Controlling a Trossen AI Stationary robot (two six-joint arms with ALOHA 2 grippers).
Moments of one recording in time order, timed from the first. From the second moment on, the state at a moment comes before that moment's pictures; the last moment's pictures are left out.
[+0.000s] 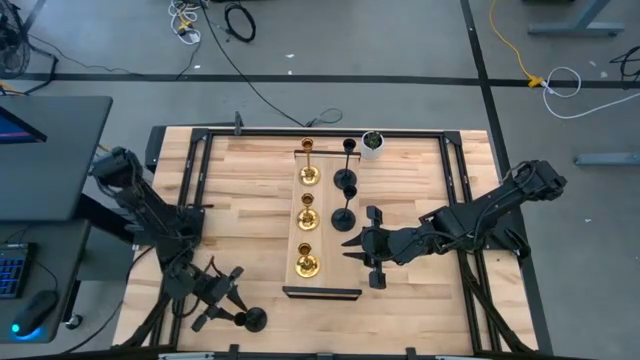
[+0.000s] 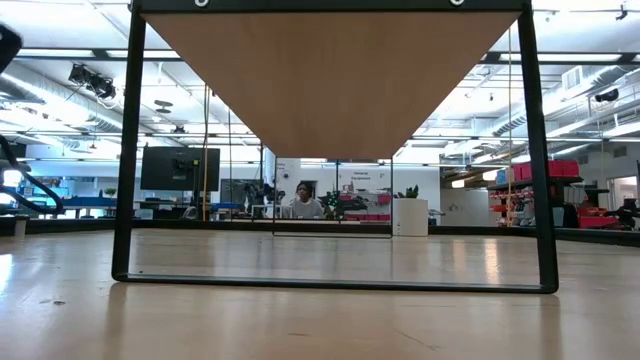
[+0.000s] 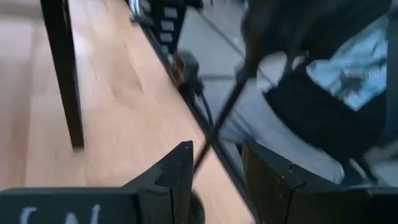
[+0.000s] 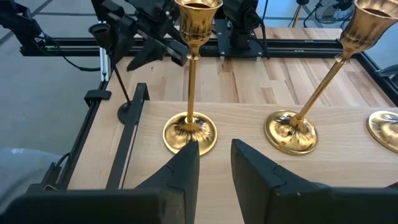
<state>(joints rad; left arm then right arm) -1.03 1.28 0.35 0.62 -0.41 -0.48 0.46 1.41 1.22 -0.36 0.38 0.22</state>
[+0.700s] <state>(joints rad) -1.02 1.45 0.39 0.88 -0.46 -0.33 0.46 1.41 1.22 -0.35 0.38 0.22</state>
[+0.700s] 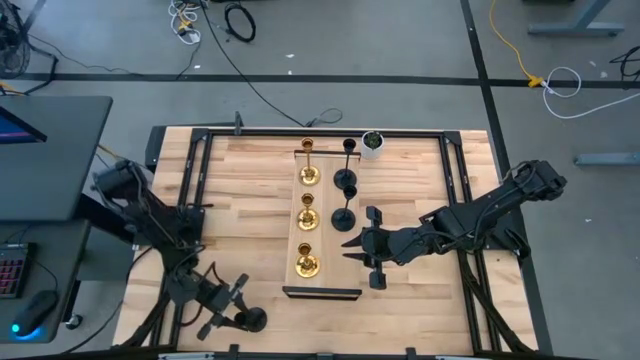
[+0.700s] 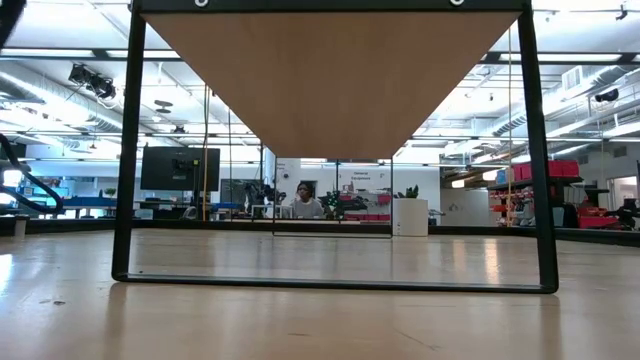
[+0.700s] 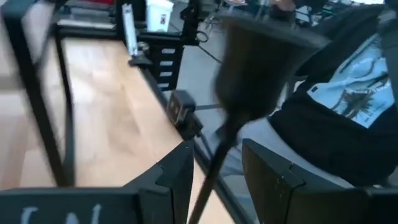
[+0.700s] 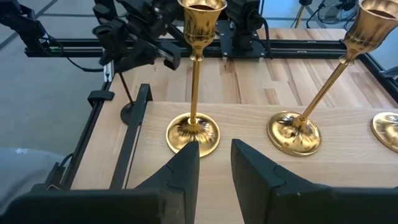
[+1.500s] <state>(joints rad) -0.96 1.51 0.45 0.89 -0.58 -0.23 0.46 1.41 1.22 -0.40 0.38 0.17</state>
